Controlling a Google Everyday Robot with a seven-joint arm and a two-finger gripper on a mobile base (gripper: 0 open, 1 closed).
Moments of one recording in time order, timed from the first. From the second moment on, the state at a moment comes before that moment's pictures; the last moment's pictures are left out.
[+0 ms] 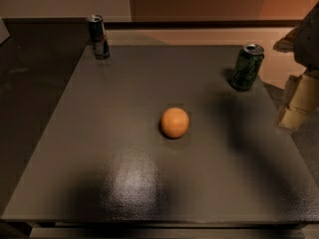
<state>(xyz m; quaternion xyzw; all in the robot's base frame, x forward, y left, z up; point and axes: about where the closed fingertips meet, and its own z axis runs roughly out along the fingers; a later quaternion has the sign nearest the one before) 0.438 -0.217 0.976 -0.60 0.78 -0.03 0.16</state>
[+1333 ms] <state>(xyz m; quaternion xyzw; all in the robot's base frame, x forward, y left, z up) 0.467 -0.163 0.938 -0.62 0.76 0.02 0.21</state>
